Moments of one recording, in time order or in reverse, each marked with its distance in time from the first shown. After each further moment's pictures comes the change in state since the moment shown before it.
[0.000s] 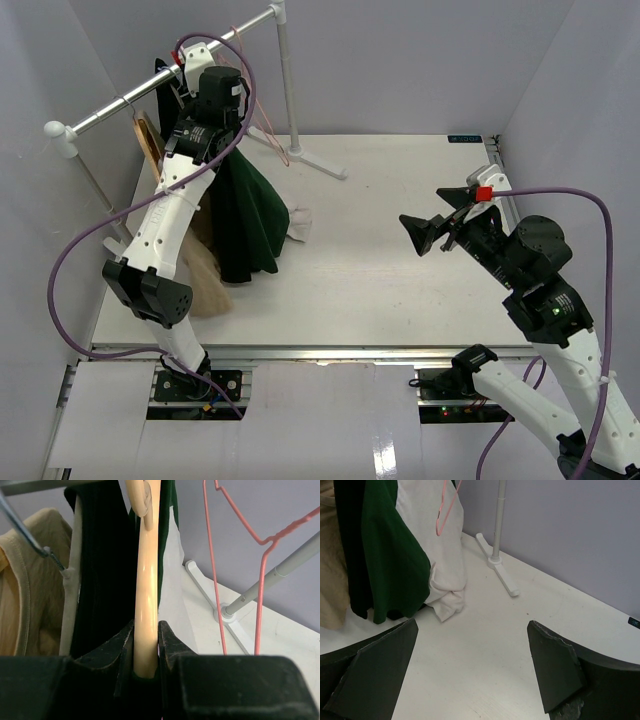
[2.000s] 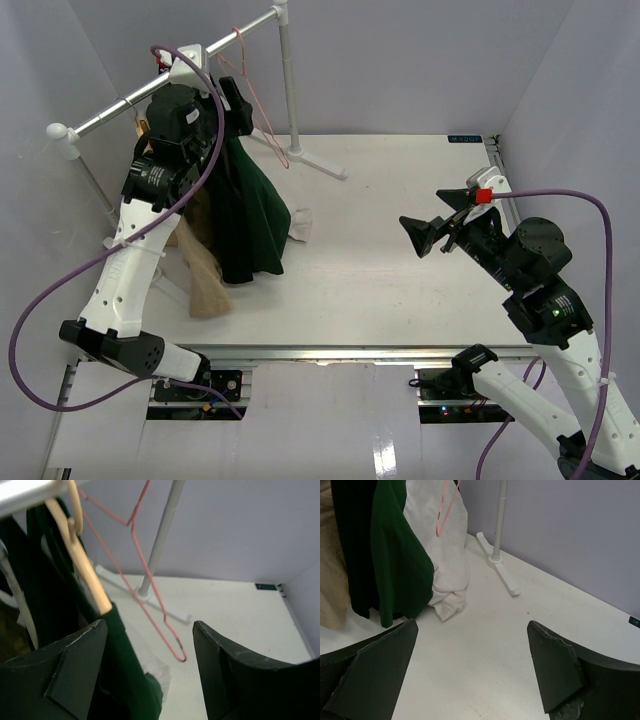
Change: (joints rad) left arm 0.016 -0.326 -0.255 0.202 0.572 0.131; right arm 0.000 -0.009 -0.014 0.001 -0.002 -0.001
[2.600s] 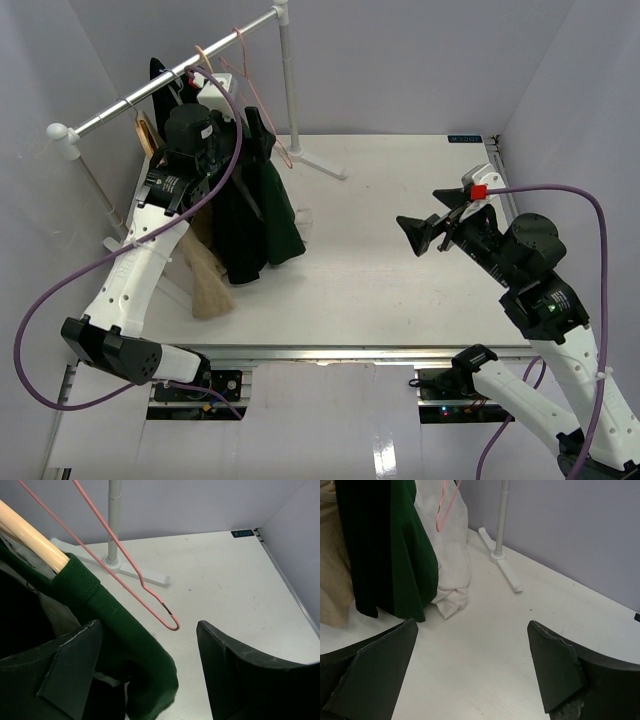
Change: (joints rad) left arm 0.002 -0.044 -0.211 0.055 0.222 0.043; right arm 0.000 0.022 0.000 0.000 -0.006 0.010
